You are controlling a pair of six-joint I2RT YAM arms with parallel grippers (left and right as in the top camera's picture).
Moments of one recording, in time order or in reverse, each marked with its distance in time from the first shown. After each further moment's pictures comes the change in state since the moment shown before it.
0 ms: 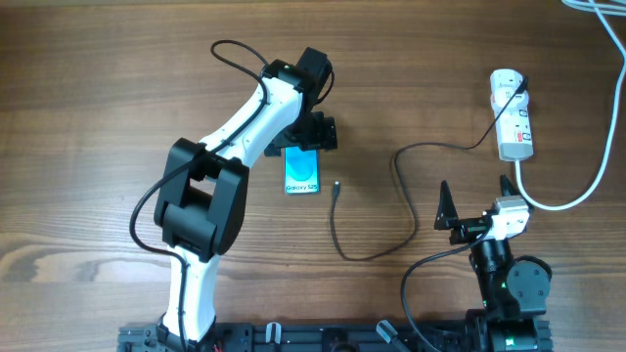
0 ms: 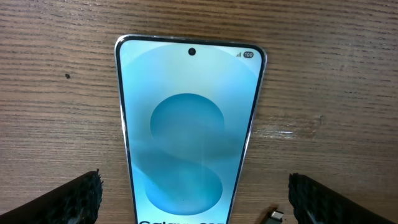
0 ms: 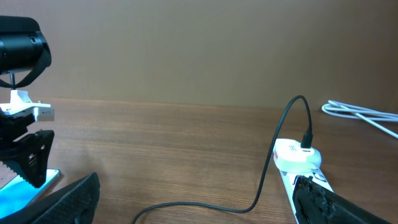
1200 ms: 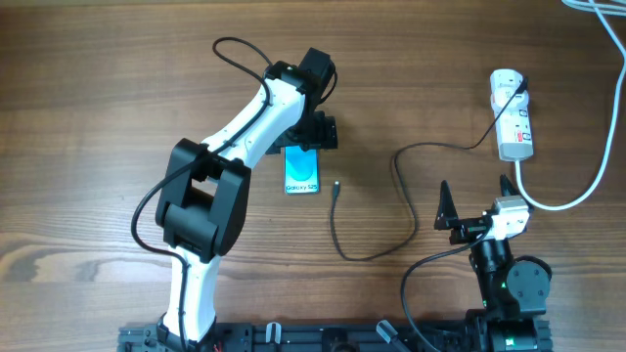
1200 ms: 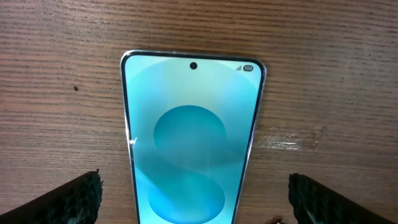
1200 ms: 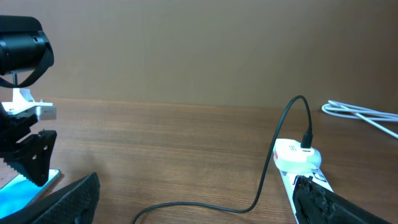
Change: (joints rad) left arm -0.011 0.000 -0.004 0.022 -0.045 0.000; right arm 0.000 0.000 0.000 0.000 0.000 0.000
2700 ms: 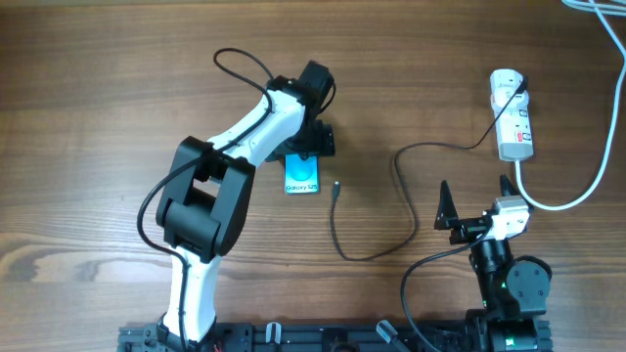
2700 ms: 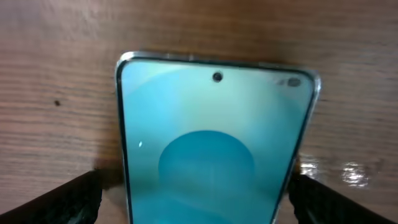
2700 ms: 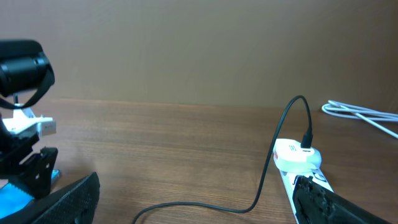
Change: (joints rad) left arm -0.003 0.000 -0.130 0.145 -0.037 -0.019; right arm 0.000 0.000 0.000 0.000 0.000 0.000
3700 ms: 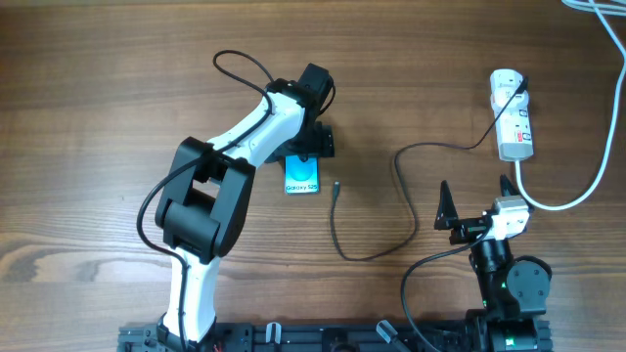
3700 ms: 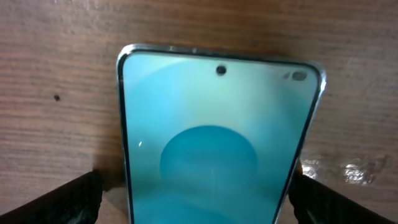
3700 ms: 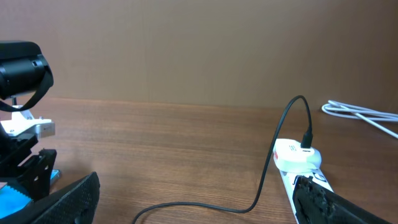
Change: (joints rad) left arm -0.002 -0.003 -0.011 -0.005 0.008 -0.002; right arm 0.000 0.000 0.000 0.000 0.000 0.000
